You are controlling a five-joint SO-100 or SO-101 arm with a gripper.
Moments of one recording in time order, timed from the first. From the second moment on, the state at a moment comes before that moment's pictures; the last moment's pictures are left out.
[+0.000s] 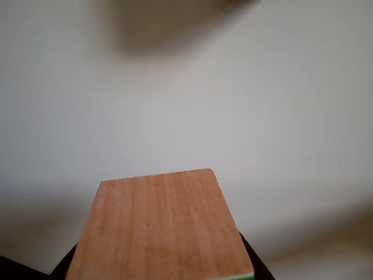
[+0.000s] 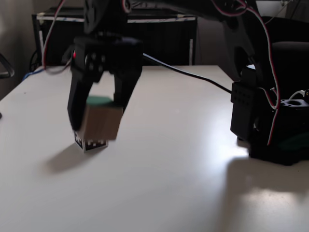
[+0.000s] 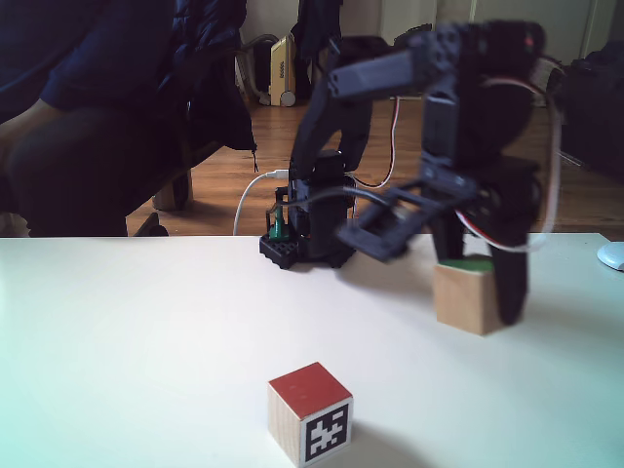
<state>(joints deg) -9.9 64.9 45.8 103.7 -6.2</state>
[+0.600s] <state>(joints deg) 11.2 77.6 56.8 103.8 -7.4</state>
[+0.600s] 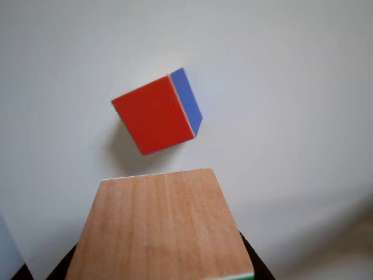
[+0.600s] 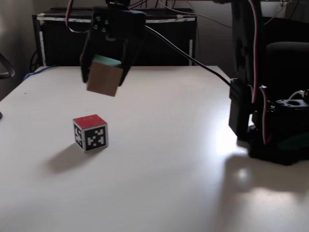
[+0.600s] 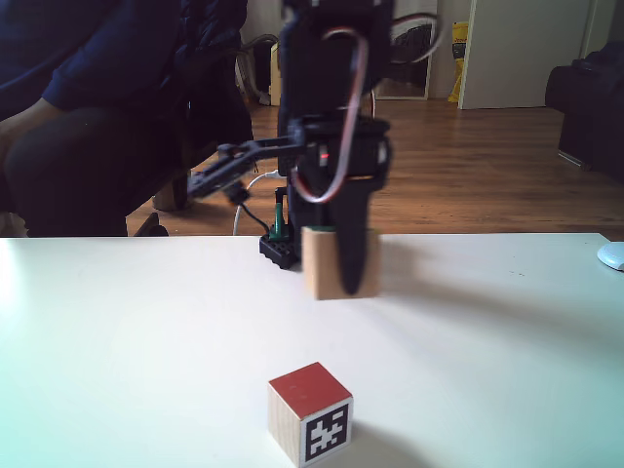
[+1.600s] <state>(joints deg) 15.1 58.1 43.4 103.6 -4.2</state>
